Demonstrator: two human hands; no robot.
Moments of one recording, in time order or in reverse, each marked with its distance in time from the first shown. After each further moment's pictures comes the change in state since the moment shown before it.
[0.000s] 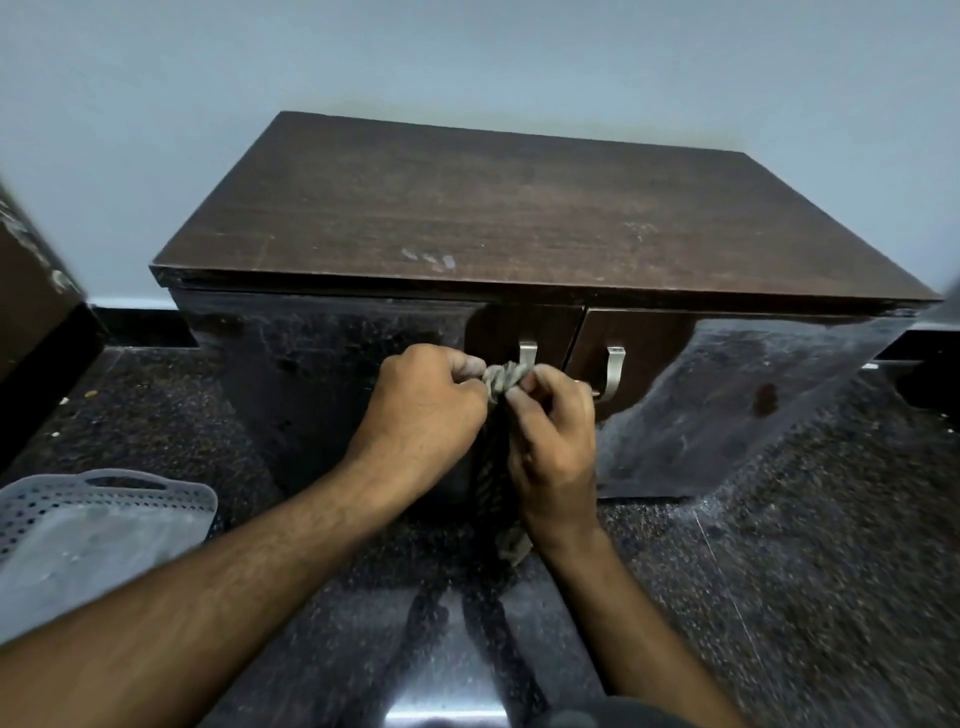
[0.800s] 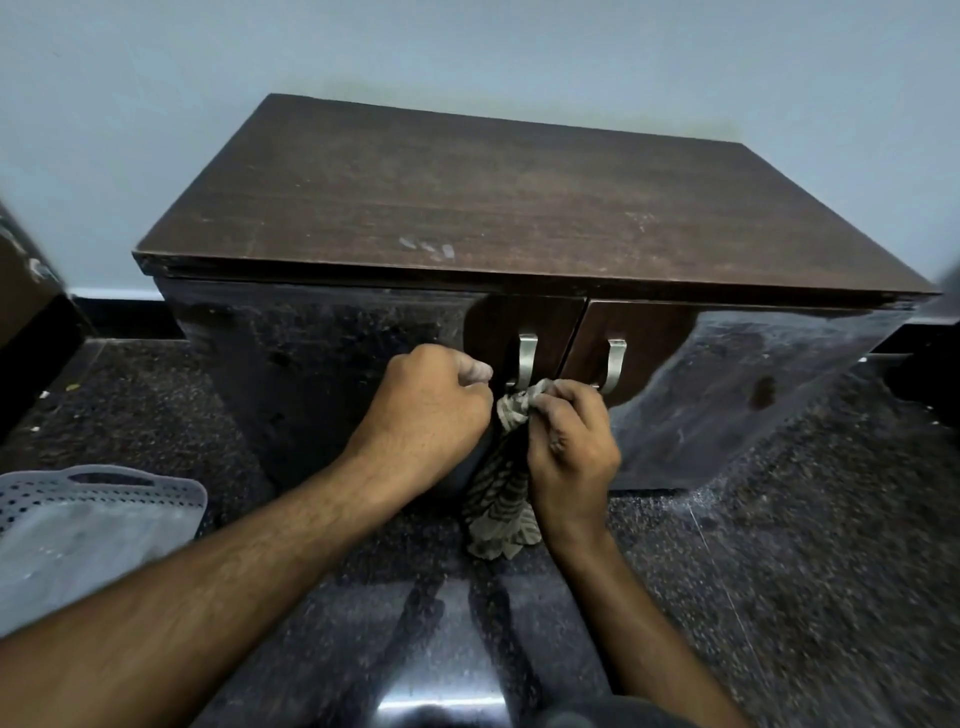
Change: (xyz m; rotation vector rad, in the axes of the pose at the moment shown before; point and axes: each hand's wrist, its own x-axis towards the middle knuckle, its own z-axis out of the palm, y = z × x) left_hand 0.003 -0.009 0.006 0.019 -0.072 0.031; right_hand -0.015 0.018 0.003 0.089 0.022 0.198
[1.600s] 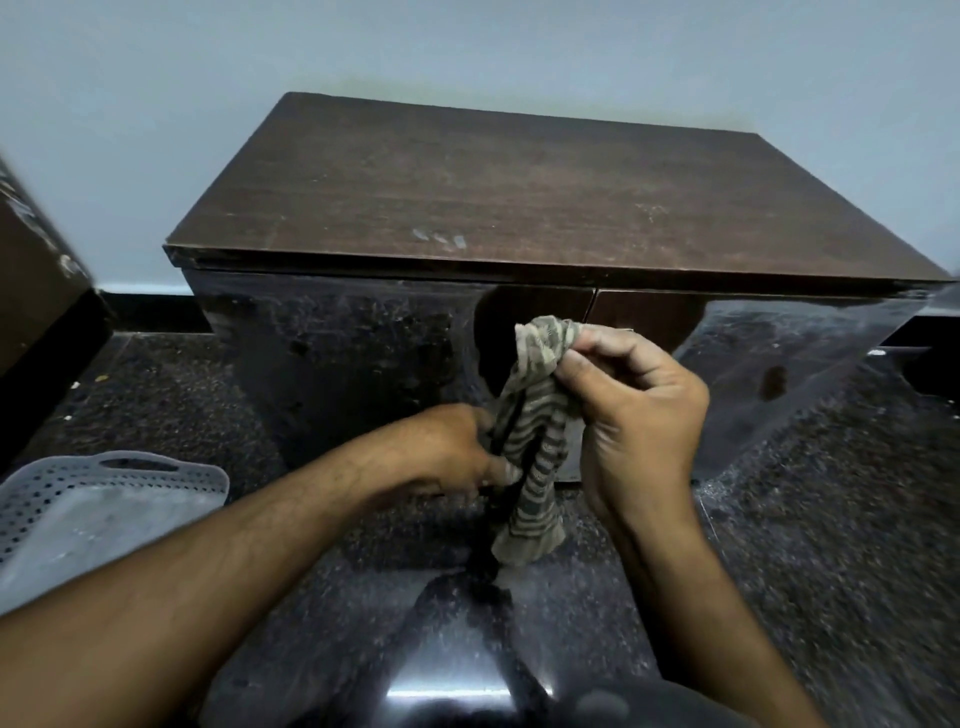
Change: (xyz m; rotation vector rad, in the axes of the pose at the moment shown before) left_hand -0.005 -0.017 0.010 0.030 -0.648 -0.262; right_hand 0.050 -0.060 -0.046 0.836 0.033 0.530
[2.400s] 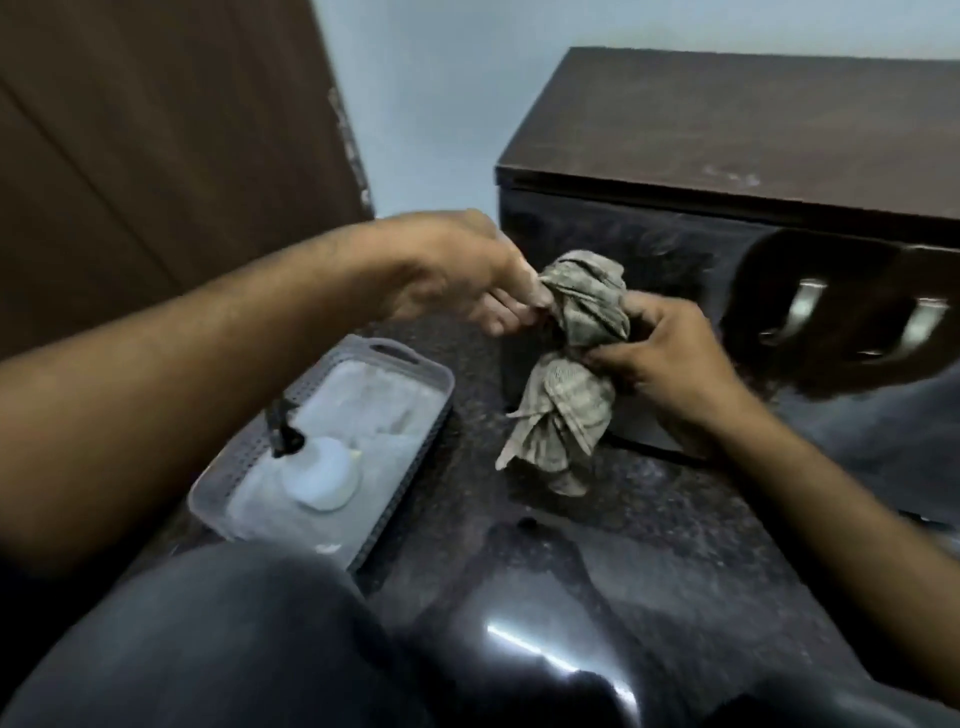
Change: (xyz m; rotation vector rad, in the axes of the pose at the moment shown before) left_hand -0.146 -0.043 -0.116 -0.328 0.324 -0.044; right_hand -0.046 0.026 0.098 -0.215 -0.845 0.294
